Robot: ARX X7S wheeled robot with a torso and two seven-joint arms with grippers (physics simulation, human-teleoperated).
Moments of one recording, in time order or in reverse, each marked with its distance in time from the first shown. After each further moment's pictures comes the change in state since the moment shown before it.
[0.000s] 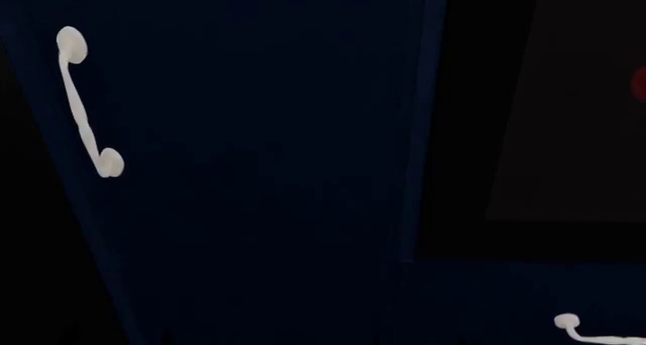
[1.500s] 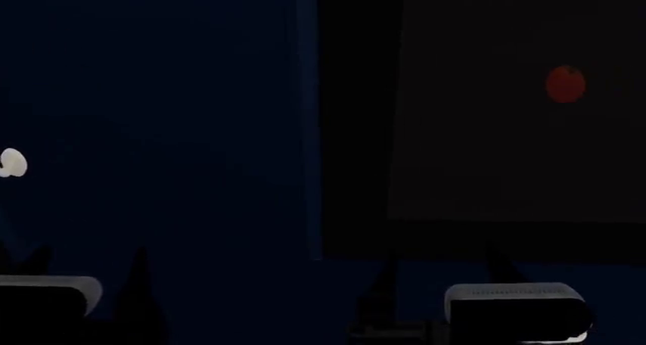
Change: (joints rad) left arm -0.192 -0.100 0.013 0.258 -0.129 -0.394 -0.121; right arm 0.196 0.126 -0.022 -0.219 0.101 0.257 0.039
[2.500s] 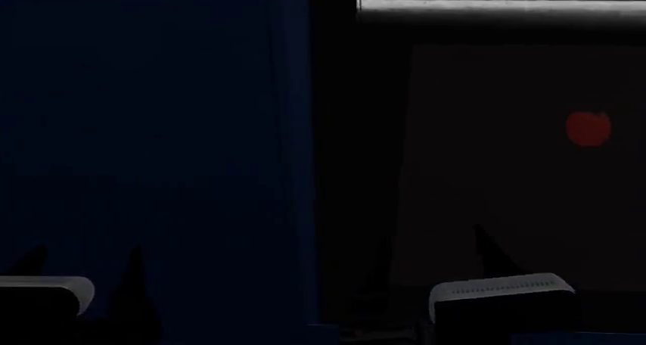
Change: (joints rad) left arm 0.003 -0.026 0.008 -0.004 -0.034 0.027 -0.024; right arm 0.001 0.056 -0.053 -0.085 -0.012 0.042 0.009
